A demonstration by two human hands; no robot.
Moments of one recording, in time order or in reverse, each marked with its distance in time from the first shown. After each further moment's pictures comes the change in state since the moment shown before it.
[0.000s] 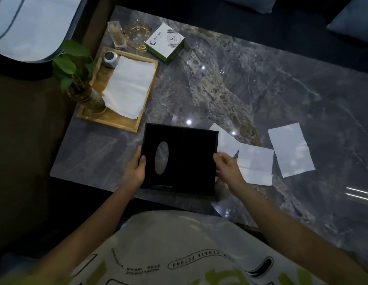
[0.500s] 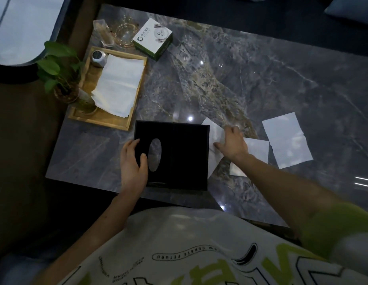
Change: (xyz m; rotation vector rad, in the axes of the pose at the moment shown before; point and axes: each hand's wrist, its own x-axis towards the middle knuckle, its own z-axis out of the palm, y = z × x) left_hand -0.028 0.043 0.023 0.286 0.254 0.164; right_hand 0.066 -0.024 -0.047 -1.107 0.129 -0.166
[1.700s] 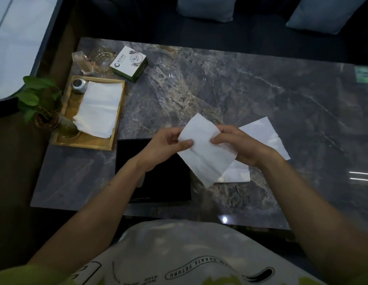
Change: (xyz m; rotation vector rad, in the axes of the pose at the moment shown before) left_hand 0.049 0.151 0.040 -0.591 -0.879 0.168; right_hand -0.077 -0.002 -0.134 1.184 -0.469 -0.174
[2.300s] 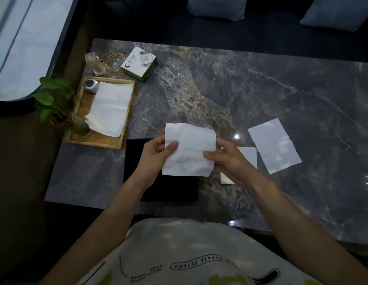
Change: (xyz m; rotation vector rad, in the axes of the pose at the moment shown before) left_hand -0.034 -0.027 -0.004 -0.305 0.426 -0.085; right_hand 0.011 0.051 0.035 0.238 0.116 -0.085
